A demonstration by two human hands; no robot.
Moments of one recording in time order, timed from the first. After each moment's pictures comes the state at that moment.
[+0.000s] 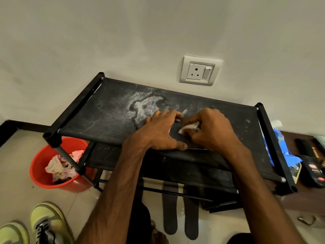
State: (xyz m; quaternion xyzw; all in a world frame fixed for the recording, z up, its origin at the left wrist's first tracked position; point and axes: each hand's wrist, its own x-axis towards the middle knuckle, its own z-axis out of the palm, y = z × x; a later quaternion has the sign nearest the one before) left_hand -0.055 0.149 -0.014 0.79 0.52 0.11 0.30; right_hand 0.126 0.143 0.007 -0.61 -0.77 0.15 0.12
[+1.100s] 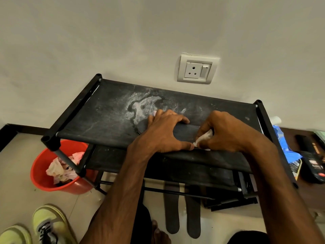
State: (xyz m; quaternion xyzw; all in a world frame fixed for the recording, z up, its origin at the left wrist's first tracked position) left_hand -0.041 0.150 -0.031 0.81 0.52 0.16 0.24; right_hand 0.159 0.135 0.031 -0.60 -0.76 0.25 -0.02
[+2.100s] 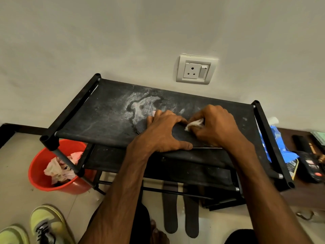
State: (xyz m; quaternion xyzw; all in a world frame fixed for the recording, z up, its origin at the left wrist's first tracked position) left_hand -0.041 0.148 -0.028 0.80 0.52 0.14 0.25; right_hand 0.142 0.148 0.010 -0.65 -0.75 0.09 0.08
